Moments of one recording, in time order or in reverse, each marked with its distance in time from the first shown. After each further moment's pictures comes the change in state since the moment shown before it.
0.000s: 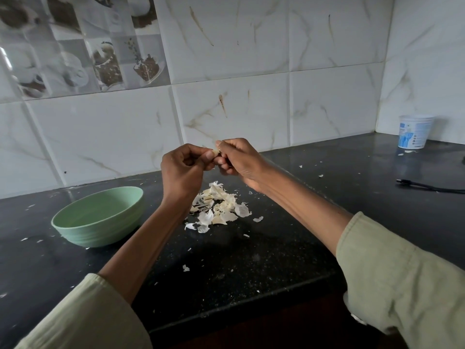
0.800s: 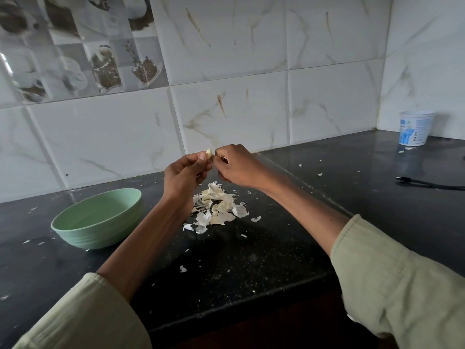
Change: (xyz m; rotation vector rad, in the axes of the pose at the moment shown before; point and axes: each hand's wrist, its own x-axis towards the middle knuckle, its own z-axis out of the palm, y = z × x) left_hand 0.005 -0.017 0.002 -0.308 -0.049 -0.329; right_hand 0.006 0.013 -0.012 -0.796 -0.008 -0.248
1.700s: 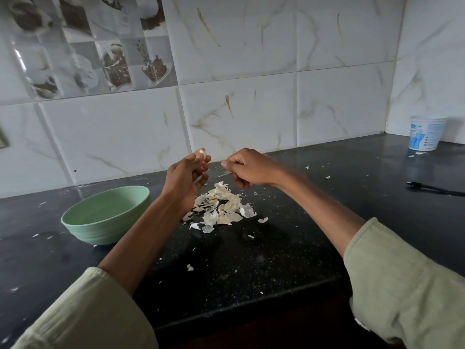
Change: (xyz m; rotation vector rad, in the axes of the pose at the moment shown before) left_hand 0.011 0.007 -0.014 -0.151 0.029 -0.180; right_hand -0.006 0.004 -0.016 0.084 -0.261 0.091
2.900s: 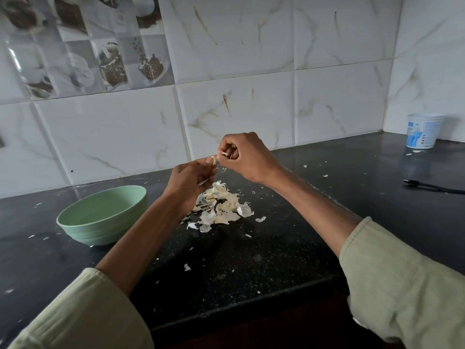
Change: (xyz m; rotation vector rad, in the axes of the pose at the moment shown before) left_hand -0.004 -0.006 0.005 0.161 -0.060 -0.028; right_hand 0.006 -0.002 0.000 -0.092 0.380 -0.264
